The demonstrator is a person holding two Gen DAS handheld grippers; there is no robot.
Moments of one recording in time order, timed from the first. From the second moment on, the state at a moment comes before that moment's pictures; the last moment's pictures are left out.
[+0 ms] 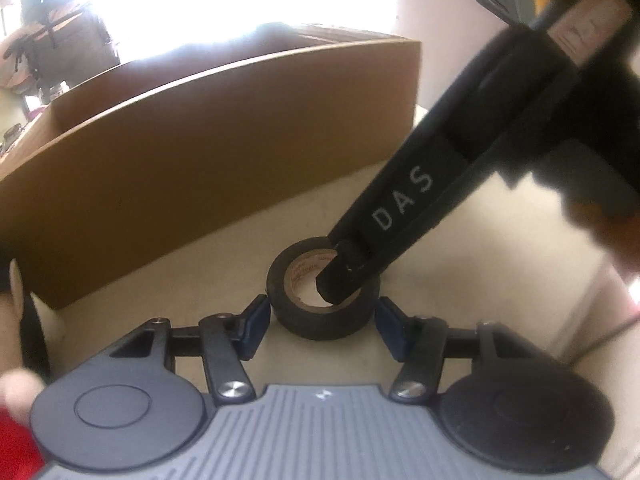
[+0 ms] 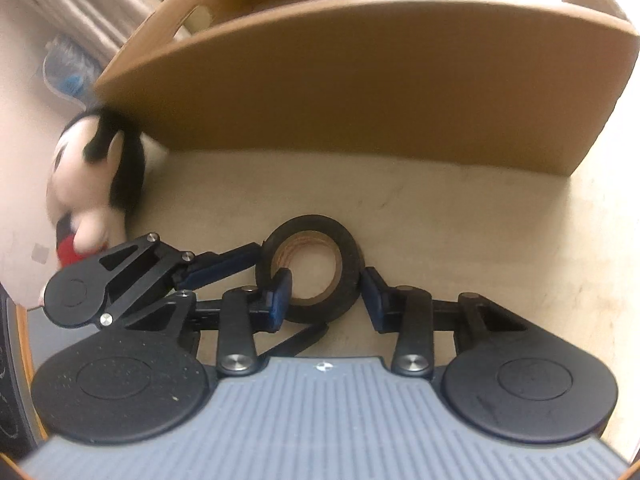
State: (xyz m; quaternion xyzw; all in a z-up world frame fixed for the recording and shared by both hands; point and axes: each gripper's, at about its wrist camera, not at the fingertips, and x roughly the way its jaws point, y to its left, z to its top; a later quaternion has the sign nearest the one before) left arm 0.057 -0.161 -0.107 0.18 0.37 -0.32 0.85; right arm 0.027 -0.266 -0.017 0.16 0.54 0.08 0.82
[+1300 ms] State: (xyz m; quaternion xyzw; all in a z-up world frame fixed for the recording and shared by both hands) left arm -0.017 -0.137 -0.106 0.15 0.36 -0.33 0.86; right arm 0.021 -0.243 -0.004 0.11 0.52 0.08 0.84
